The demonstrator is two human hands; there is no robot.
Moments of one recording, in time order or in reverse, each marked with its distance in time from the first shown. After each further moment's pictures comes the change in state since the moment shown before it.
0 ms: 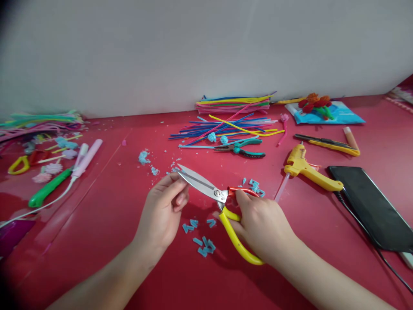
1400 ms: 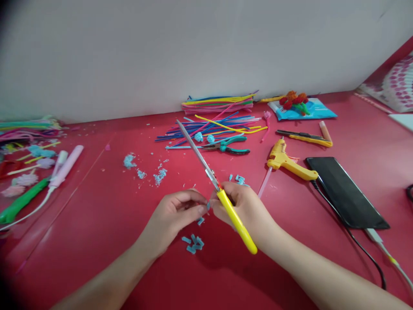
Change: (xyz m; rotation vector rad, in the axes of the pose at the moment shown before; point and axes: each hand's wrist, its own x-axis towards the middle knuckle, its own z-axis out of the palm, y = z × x) left_hand -0.012 -0.010 0.010 0.521 -0.417 -0.152; right_hand 0.008 -0.012 -0.028 1.176 -0.248 0.419
